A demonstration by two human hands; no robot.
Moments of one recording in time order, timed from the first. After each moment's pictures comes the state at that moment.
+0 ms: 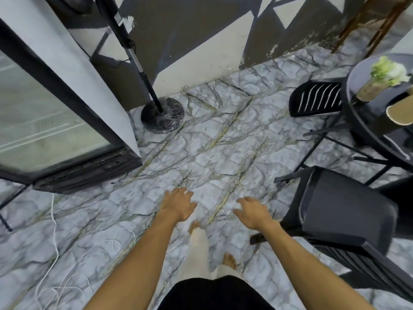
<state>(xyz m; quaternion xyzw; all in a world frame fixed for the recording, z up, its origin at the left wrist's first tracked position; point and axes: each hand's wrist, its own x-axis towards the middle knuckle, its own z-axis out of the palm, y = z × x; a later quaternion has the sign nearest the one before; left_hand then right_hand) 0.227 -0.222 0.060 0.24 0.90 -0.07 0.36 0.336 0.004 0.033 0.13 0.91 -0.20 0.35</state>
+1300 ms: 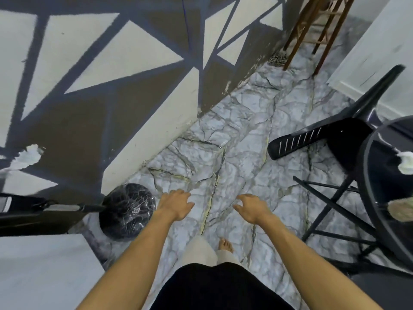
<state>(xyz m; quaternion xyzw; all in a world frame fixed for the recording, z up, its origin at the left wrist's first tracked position) -0.364 0.101 0.067 0.40 0.84 -0.14 0.35 -0.184 0.287 0.035 0.31 0.85 -0.28 0.31</state>
